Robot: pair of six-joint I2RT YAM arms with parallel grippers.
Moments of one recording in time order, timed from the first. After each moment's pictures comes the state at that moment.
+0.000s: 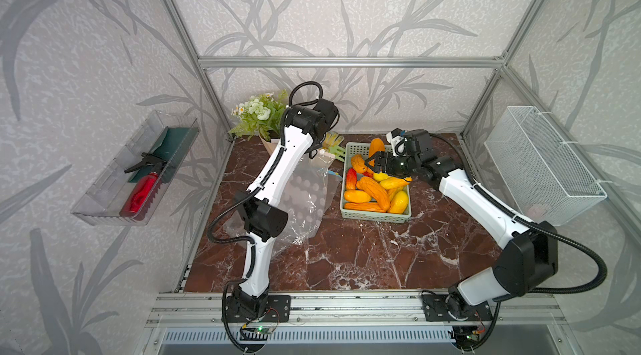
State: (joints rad) left arm -0.49 2.11 2.49 -1.64 -0.66 -0.84; right arm 0.42 1.53 1.35 -0.50 -0.37 0.57
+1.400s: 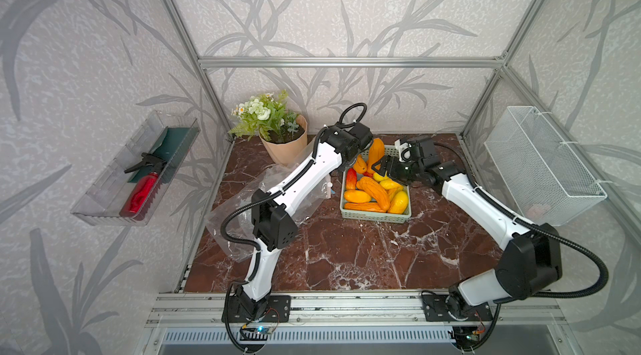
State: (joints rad) left arm -0.70 2.08 2.24 -1.45 -0.69 -0.47; right arm 0.38 1.50 1.24 -0.46 -0.37 0.69
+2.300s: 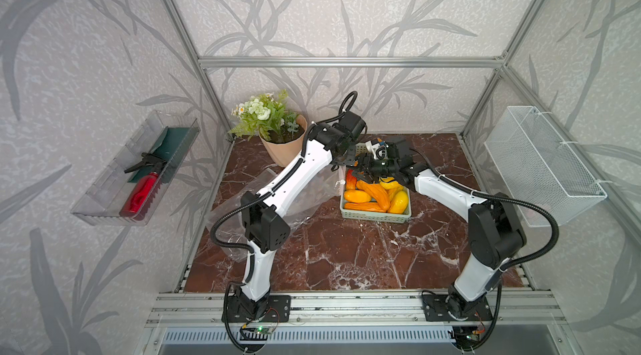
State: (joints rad) left arm -0.66 2.03 2.21 -1.25 -0.30 -0.43; right arm 0.46 1.76 1.28 -0.05 -0.70 1.02
